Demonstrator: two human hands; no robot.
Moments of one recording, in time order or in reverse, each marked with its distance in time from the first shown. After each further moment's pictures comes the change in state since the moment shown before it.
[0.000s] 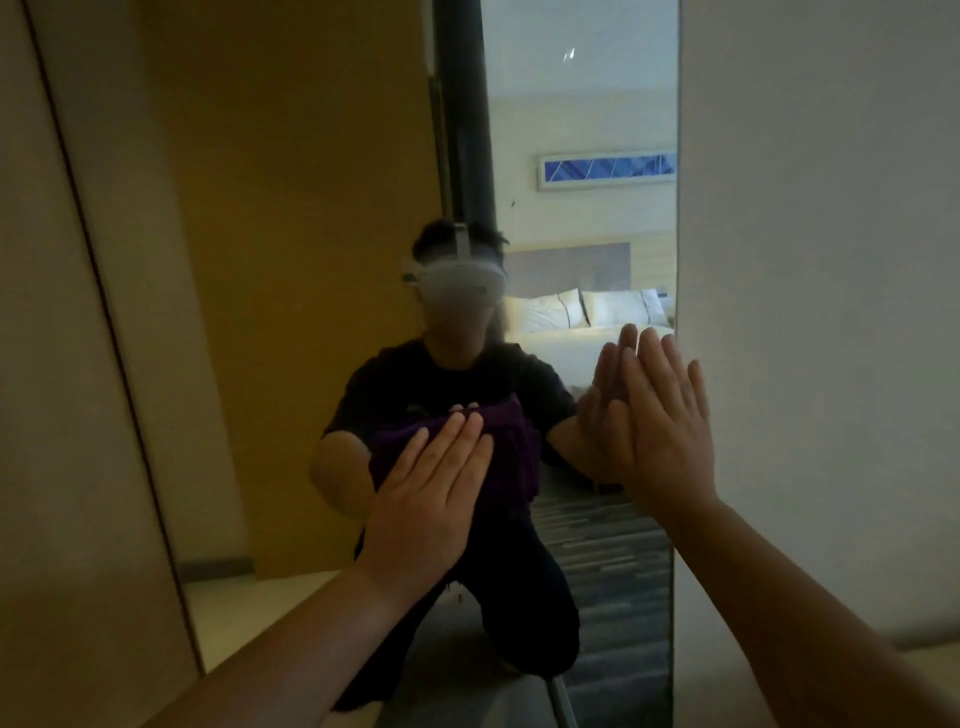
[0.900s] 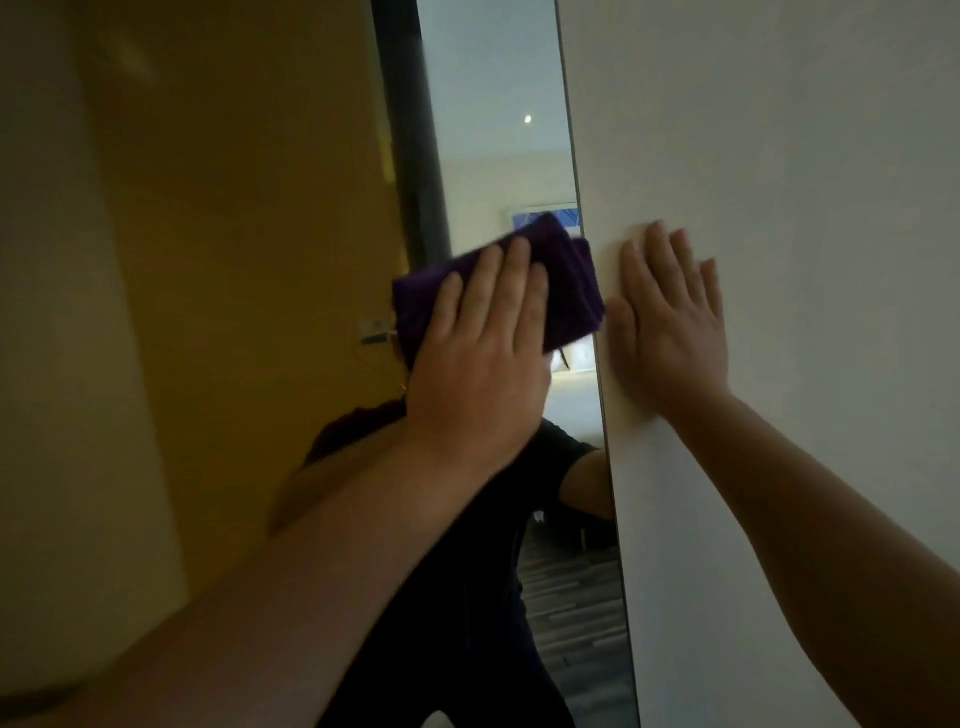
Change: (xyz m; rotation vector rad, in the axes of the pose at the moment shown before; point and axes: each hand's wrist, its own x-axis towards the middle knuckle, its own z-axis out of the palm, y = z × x) left_hand 0.237 0.042 -0.015 0.177 0.158 -0.034; right_hand 0.154 0.107 -0.017 -0.153 0.096 0.055
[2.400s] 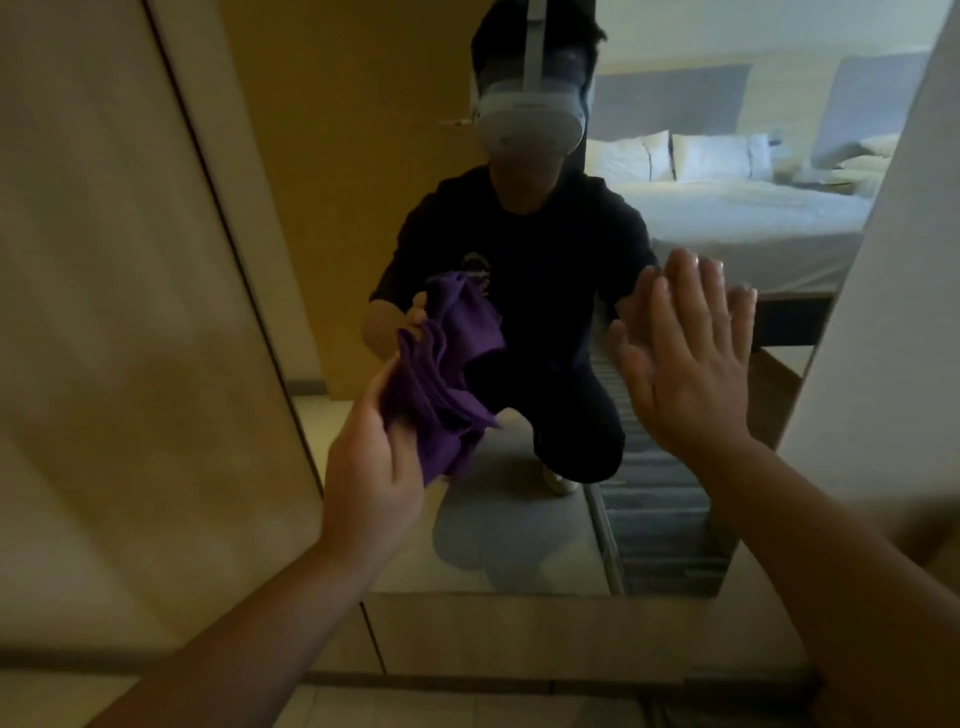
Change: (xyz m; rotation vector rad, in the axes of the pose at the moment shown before) left_hand -0.374 -0.061 -0.100 -0.780 -0.169 -0.846; right_hand -0.280 -0.169 0.007 0.104 -0.304 -0.137
